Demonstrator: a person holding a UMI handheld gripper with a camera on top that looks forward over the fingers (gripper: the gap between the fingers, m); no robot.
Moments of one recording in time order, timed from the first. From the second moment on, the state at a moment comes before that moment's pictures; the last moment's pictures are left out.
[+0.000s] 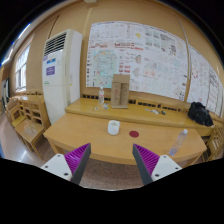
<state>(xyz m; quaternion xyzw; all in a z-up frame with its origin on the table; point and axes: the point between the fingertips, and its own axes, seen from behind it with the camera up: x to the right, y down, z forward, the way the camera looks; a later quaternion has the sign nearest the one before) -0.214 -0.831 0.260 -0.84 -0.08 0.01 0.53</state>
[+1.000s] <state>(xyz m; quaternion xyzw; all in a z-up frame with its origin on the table) 0.258 -0.580 0.045 -0.83 0.02 -0.04 0.56</state>
